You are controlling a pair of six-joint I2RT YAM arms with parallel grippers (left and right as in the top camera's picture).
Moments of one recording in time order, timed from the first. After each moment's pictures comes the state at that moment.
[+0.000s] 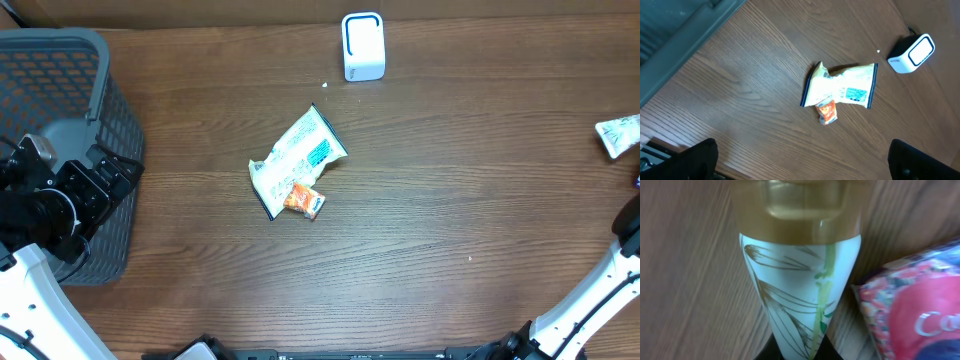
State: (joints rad) left arm 0.61 1.32 1.83 -1.69 0.38 -0.28; right arm -0.63 2.35 2.15 -0.89 0.09 0.55
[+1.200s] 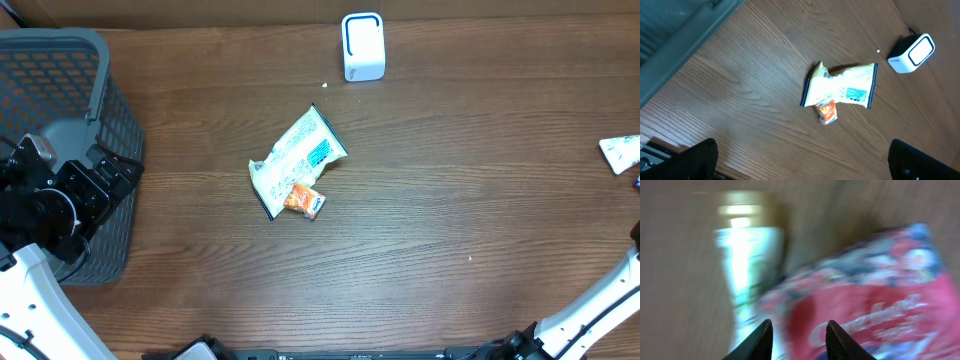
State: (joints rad) left arm 0.61 1.32 1.83 -1.69 0.38 -0.28; right arm -0.76 2.39 2.24 -1.06 0.06 0.48
